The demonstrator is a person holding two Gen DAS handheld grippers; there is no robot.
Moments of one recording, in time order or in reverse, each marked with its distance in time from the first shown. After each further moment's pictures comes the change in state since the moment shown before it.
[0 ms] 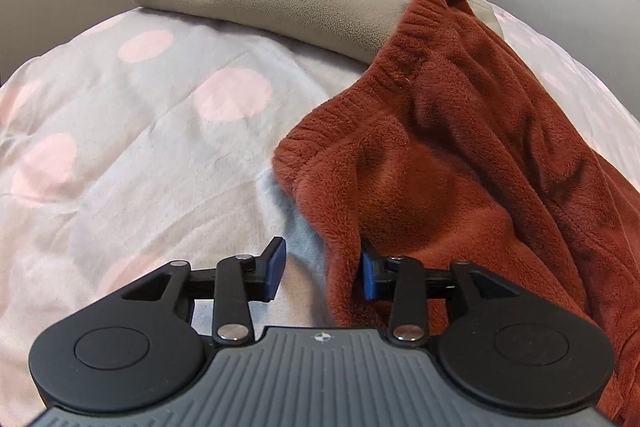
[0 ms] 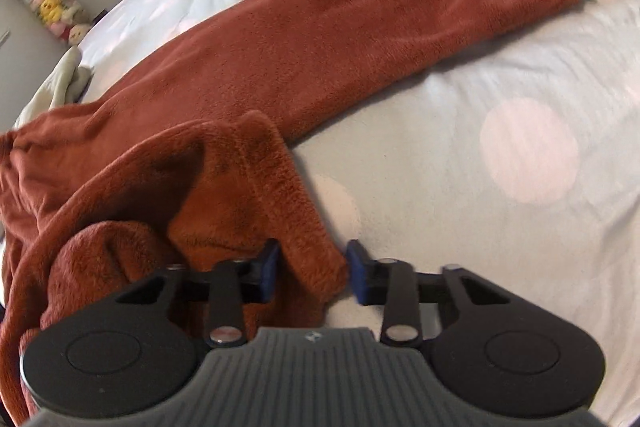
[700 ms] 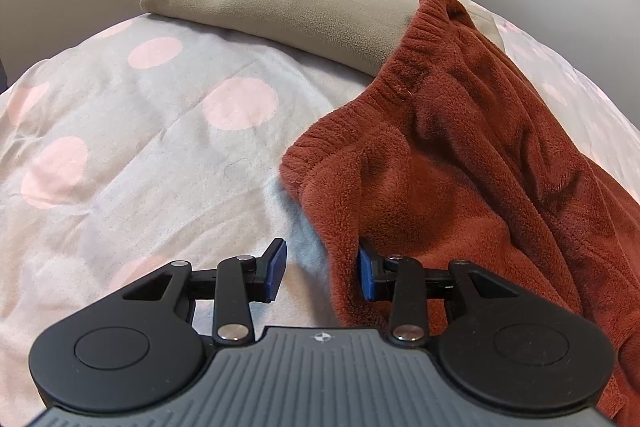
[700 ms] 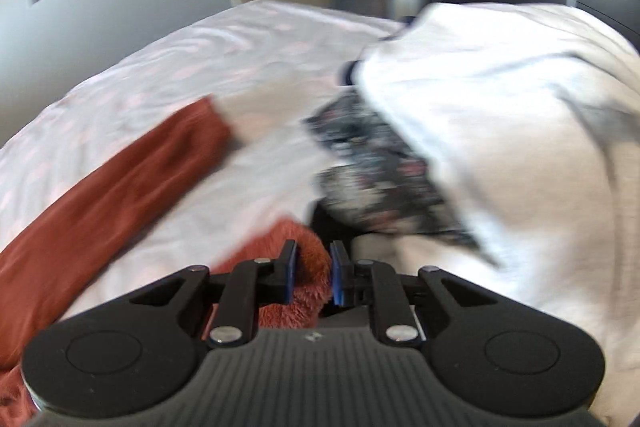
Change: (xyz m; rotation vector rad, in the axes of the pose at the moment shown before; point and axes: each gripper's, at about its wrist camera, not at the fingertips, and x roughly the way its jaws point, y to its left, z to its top) left arm -0.012 0.005 0.001 -0.037 -0.015 -0.001; right arm -0.195 -0.187 -0.012 0.320 -0.366 -0.466
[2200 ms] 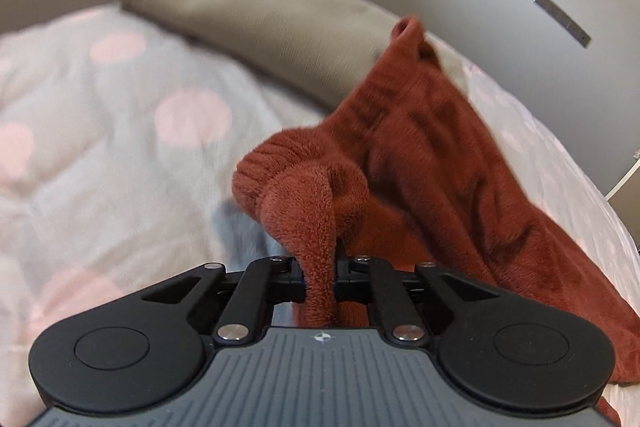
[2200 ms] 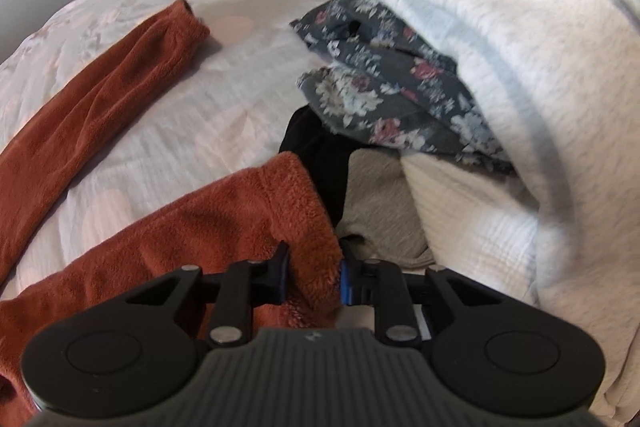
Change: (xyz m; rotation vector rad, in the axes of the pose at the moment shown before) left arm 0.005 -0.006 0.008 -0.090 -0.101 -0.167; right arm 0.051 0.003 -0.022 -0.057 0.218 -0.026
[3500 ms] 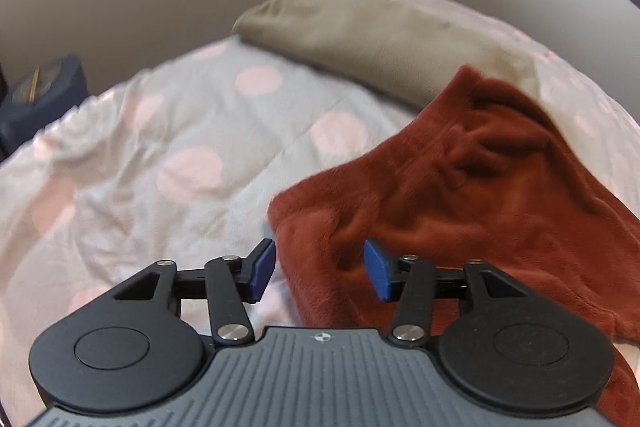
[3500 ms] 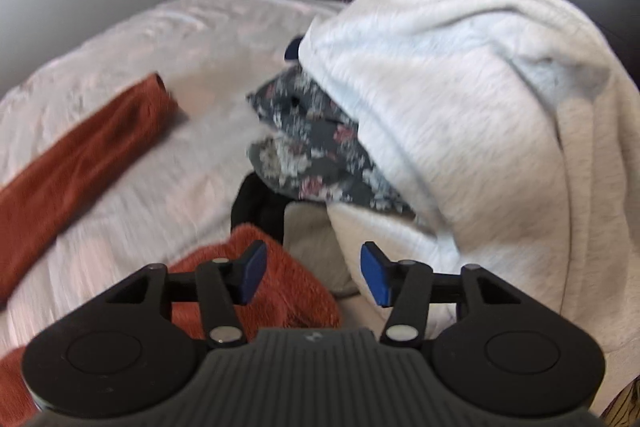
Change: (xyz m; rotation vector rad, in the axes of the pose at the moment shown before) left arm -0.105 0.008 0.011 0.066 0.048 0.296; right arm -0.054 -0.028 -0.008 0.041 -0.208 -0.068
